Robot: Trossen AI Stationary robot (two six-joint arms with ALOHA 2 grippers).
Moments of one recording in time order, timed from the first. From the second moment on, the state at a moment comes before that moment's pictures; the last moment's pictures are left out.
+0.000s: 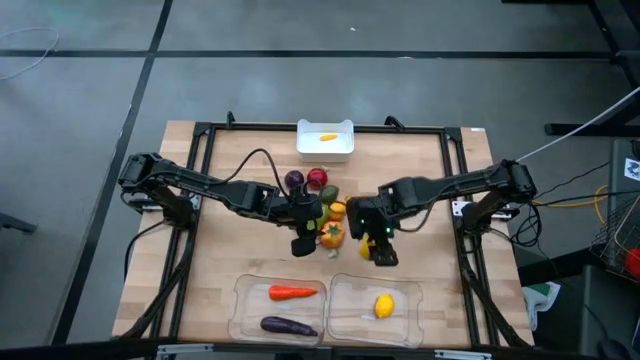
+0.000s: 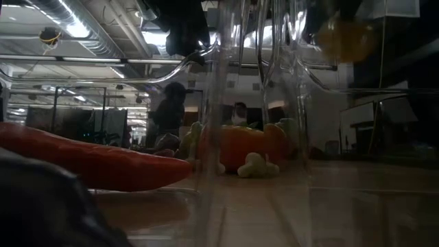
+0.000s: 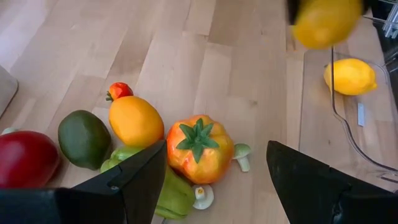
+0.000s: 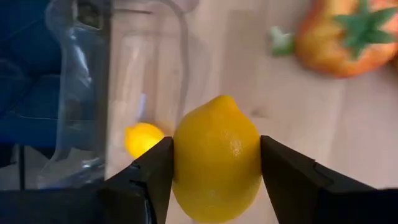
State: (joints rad) left arm -0.14 1.60 1.22 -0.41 -0.19 -0.29; right arm 0.19 1.65 1.49 -1.09 -0.36 0.14
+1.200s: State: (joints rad) left arm -0.14 1.60 1.22 -0.41 -0.19 -0.28; right arm 0.72 1.83 1.49 -1.05 -0.09 0.48
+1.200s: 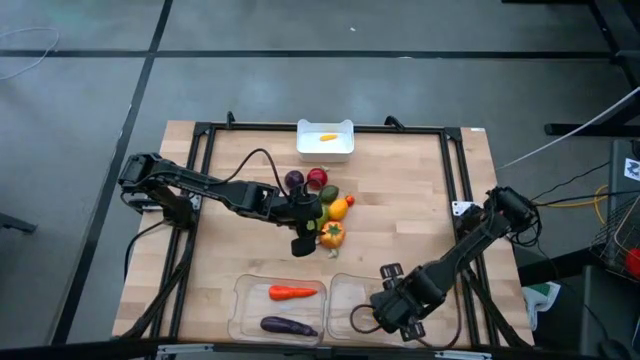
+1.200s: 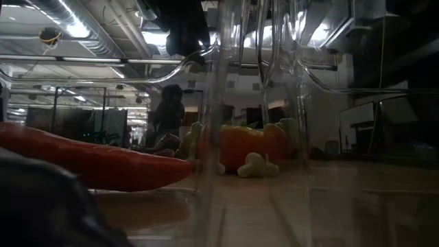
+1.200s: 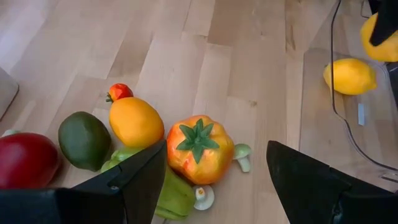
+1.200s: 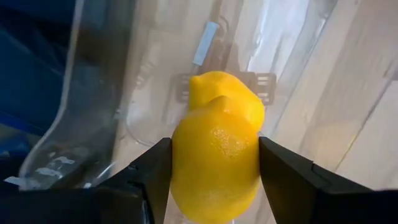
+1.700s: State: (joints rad) left arm -0.14 1.60 1.22 -0.41 -0.19 -0.26; right arm 0.72 1.85 1.49 -1.05 -0.09 0.48
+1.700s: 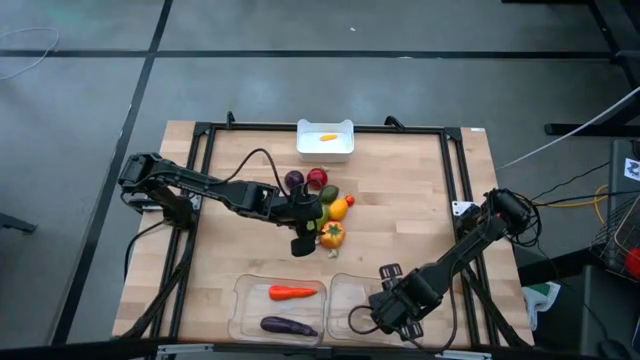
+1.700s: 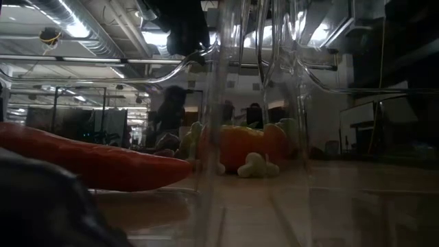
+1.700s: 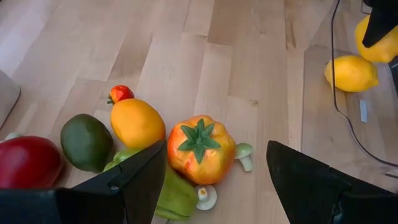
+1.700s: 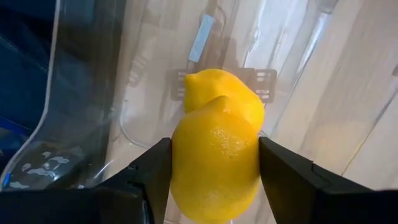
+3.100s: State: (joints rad) left arm -0.14 1.60 1.22 -0.41 -0.19 -0.29; right arm 0.72 1.85 1.49 -1.05 0.04 0.71
